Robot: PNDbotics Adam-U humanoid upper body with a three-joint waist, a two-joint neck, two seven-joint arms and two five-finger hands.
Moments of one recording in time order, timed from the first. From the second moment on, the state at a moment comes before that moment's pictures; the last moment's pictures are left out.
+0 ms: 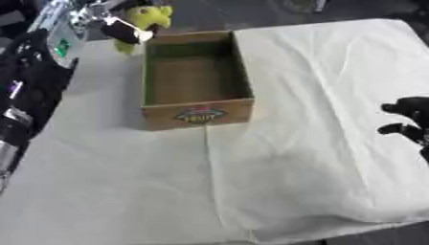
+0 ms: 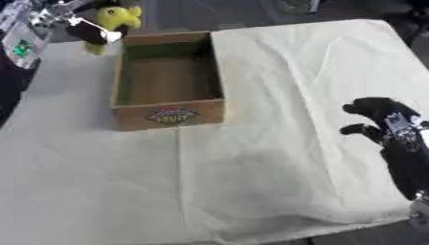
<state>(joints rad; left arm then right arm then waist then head) -0.97 0.54 -0.14 -0.98 -0.79 -0.31 -0.33 -0.20 -0.33 0.13 -1.81 -0.28 -0.03 0.15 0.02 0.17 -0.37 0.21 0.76</state>
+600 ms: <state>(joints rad) -0.94 0.43 -0.16 -0.91 -0.91 -0.37 -0.14 -0.21 -0.32 0.14 -1.81 -0.28 -0.02 0.16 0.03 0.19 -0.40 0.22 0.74</state>
